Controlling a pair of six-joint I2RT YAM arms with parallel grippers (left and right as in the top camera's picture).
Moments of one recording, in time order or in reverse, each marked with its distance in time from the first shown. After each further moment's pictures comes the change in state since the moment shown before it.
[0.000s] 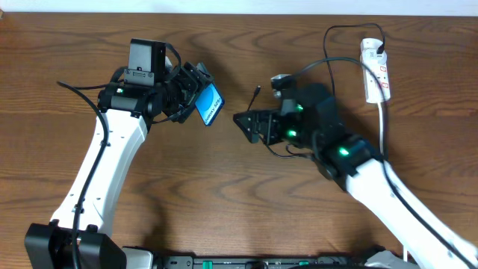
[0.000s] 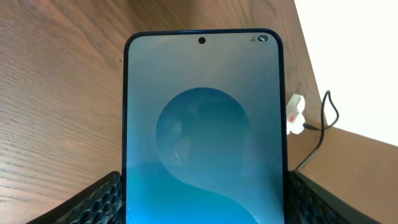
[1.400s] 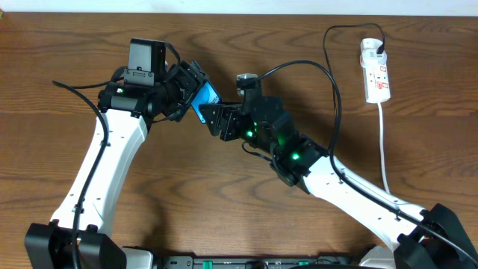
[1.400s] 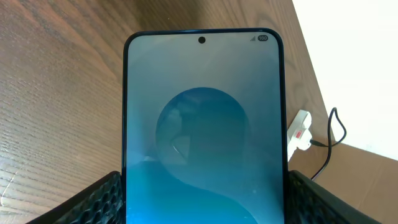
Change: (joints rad) left arm 0.000 0.000 0.000 0.008 -0.071 0.000; right arm 0.215 0.241 0.001 0.431 0.277 0.215
